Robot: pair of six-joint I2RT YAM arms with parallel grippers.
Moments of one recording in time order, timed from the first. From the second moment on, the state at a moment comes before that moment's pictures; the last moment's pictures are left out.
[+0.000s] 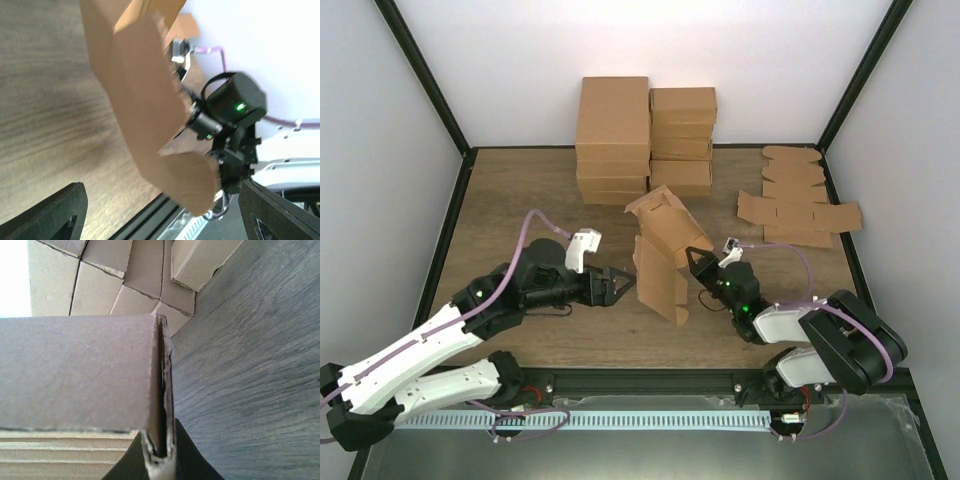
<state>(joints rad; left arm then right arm) -0.96 0.87 0.92 -0.58 0.16 -0.77 0.58 1.36 0.19 0.97 0.03 1.16</state>
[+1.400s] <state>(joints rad) -0.96 1.01 1.01 -0.54 -0.02 -0.74 0.68 1.32 0.19 0.91 0.13 1.09</state>
